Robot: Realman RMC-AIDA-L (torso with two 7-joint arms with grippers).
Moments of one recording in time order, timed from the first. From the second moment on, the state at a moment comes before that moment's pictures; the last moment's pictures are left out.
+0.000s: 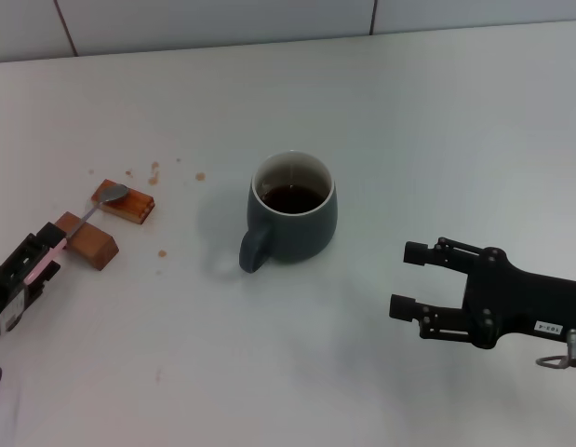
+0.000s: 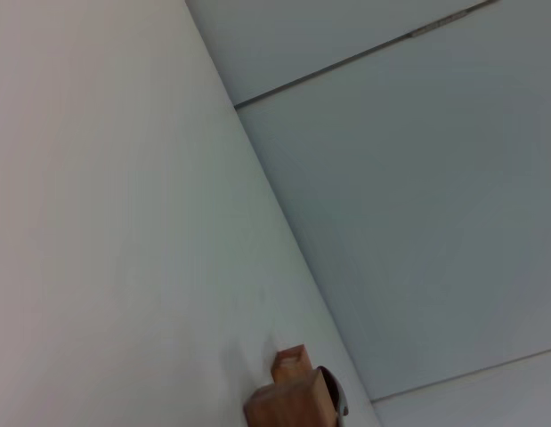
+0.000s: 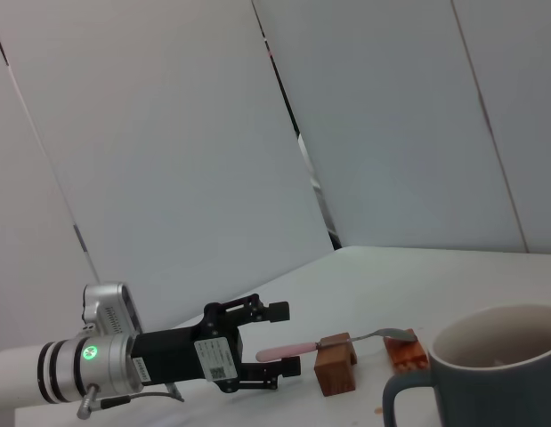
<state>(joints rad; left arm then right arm) -0.18 -2.06 0.65 0.15 1.37 1.37 -1.70 0.41 2.08 -0.45 -0.38 -2.11 -1.73 1.04</state>
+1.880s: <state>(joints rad) -0.19 -2.06 0.65 0.14 1.37 1.33 -1.77 0.42 2.08 -0.47 -0.38 -2.11 -1.71 1.06</state>
